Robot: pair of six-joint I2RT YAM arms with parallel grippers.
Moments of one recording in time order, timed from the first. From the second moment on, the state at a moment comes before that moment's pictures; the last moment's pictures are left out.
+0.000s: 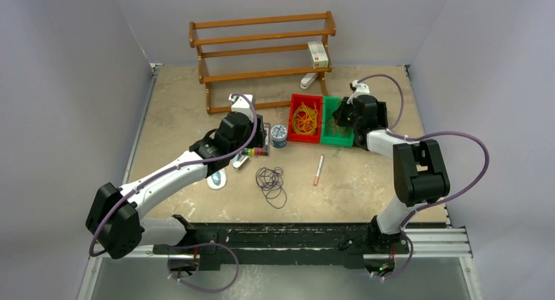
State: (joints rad) left arm -0.70 1.27 0.90 -0.14 -0.28 -0.44; right arm 0.14 1.67 0.85 0.37 -0.14 0.30
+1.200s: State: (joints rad) left arm -0.70 1.26 0.89 -0.14 -0.28 -0.44; right arm 0.14 1.72 1.05 0.16 -0.16 0.20
